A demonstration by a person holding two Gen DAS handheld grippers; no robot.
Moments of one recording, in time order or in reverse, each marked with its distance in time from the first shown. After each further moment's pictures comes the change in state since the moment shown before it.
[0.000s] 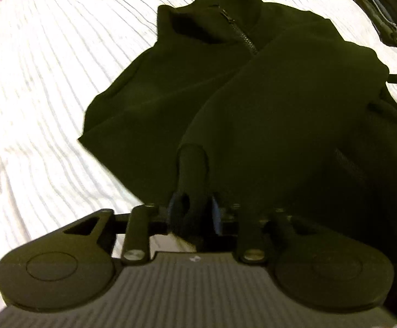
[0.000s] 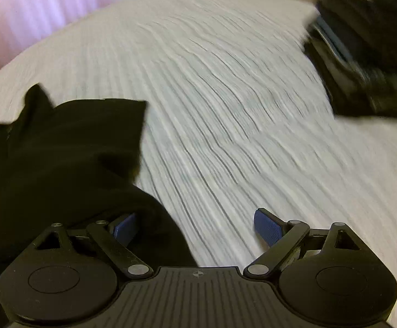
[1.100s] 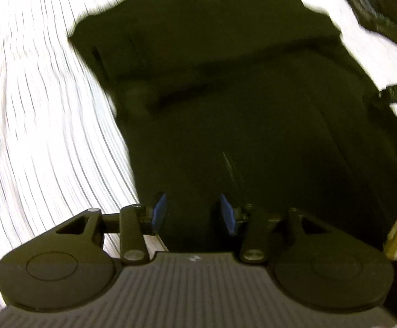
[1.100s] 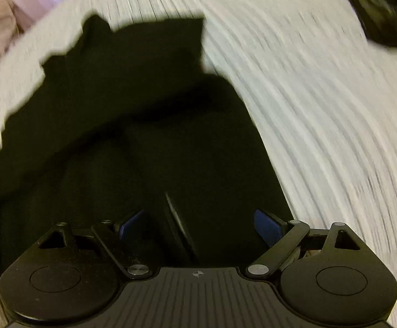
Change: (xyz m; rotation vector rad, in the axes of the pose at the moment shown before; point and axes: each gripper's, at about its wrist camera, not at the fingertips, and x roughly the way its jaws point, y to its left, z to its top) left arm -0.045 -0.109 -0.149 -0.136 0.029 -0.023; right arm -0.060 0.003 -0.092 -0.122 0.282 0.206
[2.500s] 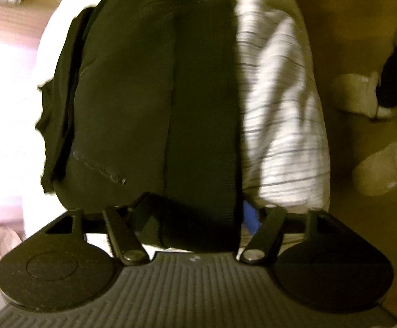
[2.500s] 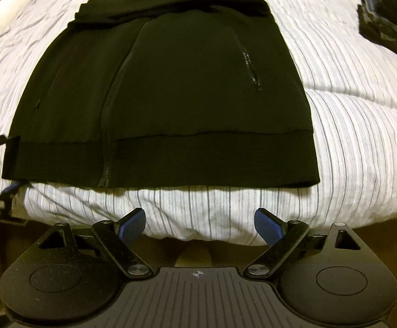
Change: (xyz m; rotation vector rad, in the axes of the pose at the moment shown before) left arm 0.032 -0.183 -0.254 1.054 -0.157 0.469; right arm -0.132 0.015 -0.264 -0.373 0.007 -0.058
